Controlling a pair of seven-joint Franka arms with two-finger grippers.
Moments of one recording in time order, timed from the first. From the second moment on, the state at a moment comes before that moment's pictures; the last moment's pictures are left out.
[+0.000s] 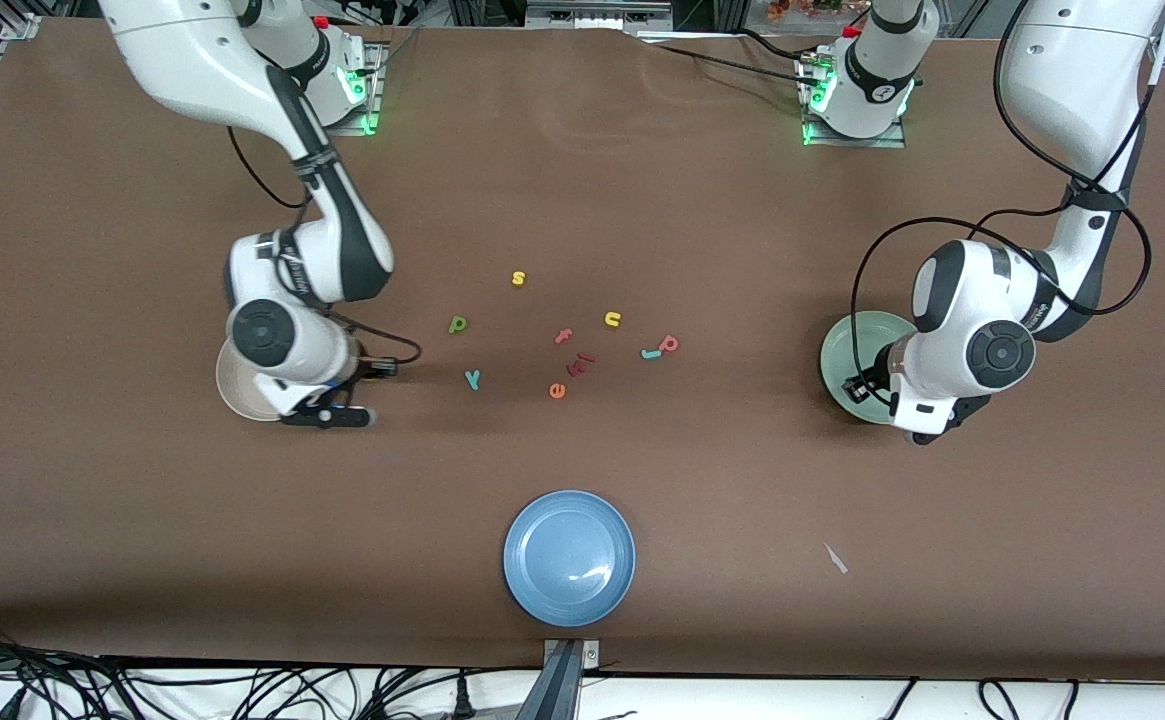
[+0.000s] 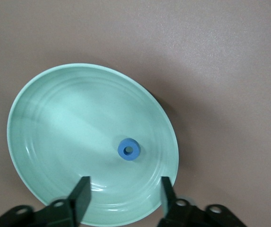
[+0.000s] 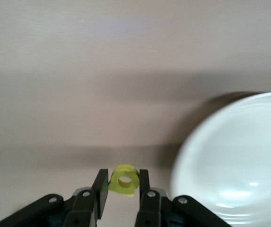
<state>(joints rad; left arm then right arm) -0.01 0.50 -0.11 -1.86 0.04 2.11 -0.76 0.40 0.53 -0.17 -1.79 0.08 2.13 0.15</state>
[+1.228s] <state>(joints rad) -0.33 0.65 -0.25 -1.73 0.02 2.31 -1.73 0.42 0.40 -0.19 -2.00 0.19 2.26 0.10</state>
